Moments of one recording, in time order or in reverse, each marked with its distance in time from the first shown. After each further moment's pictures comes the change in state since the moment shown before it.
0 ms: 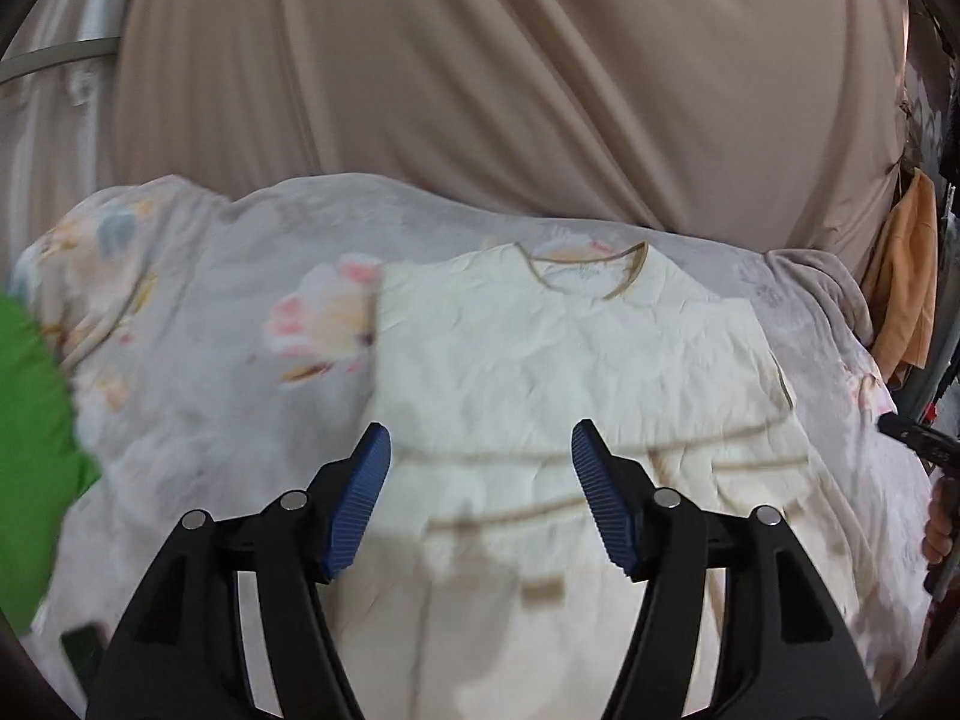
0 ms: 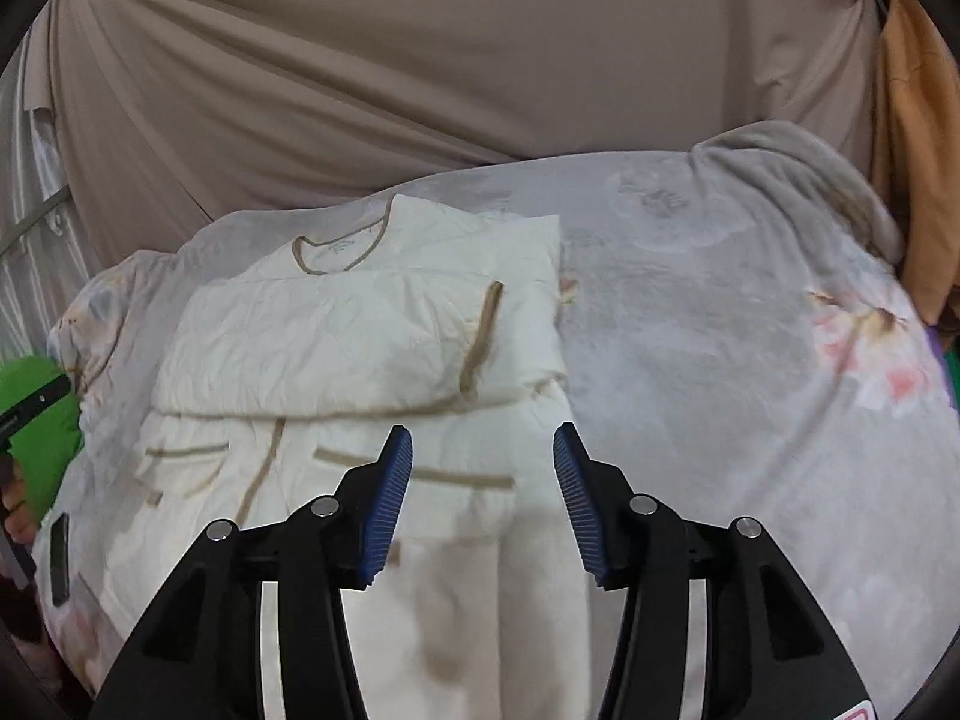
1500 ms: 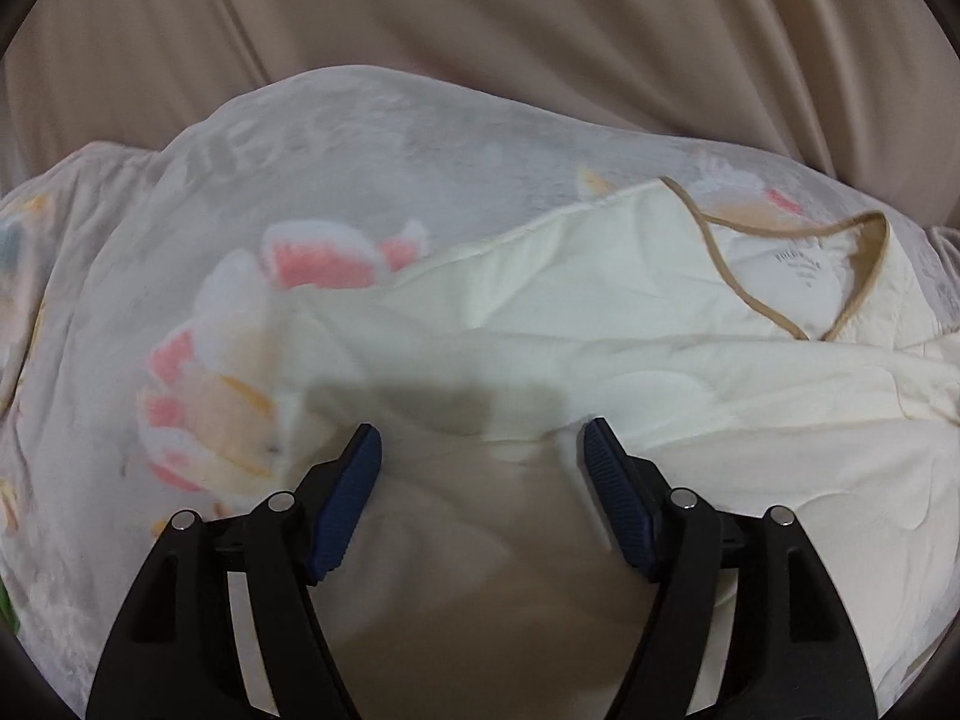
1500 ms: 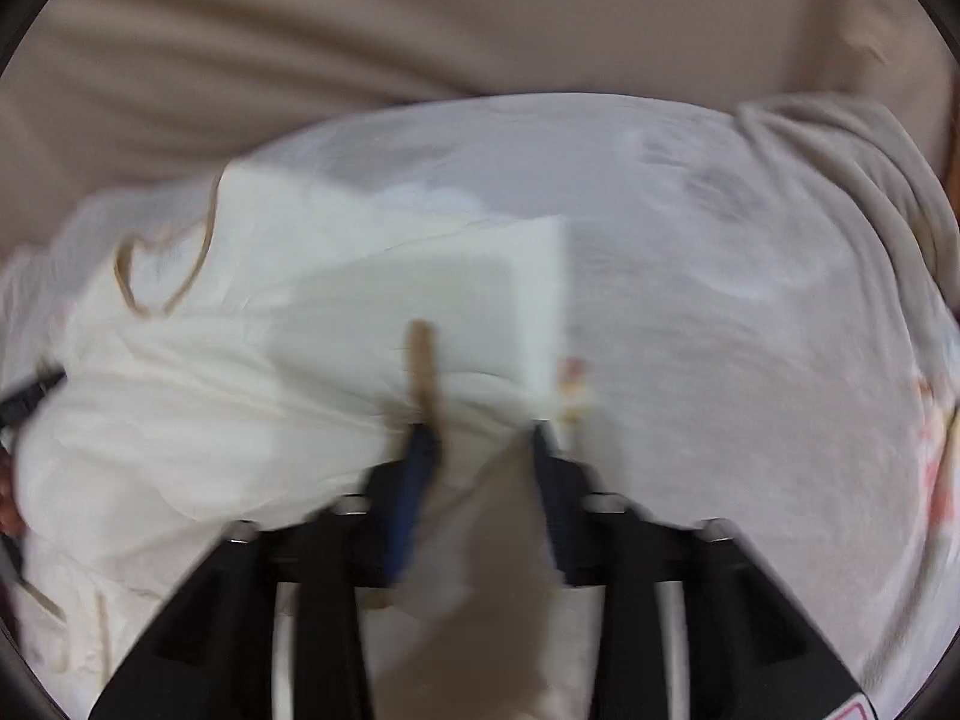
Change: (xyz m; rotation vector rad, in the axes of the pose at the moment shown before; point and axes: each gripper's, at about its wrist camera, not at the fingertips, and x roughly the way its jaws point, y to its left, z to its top) left arm 0.251 0.033 0.053 -0.019 0.183 0.193; right arm 0.169 -0.037 0.084 0.042 0.079 -0.160
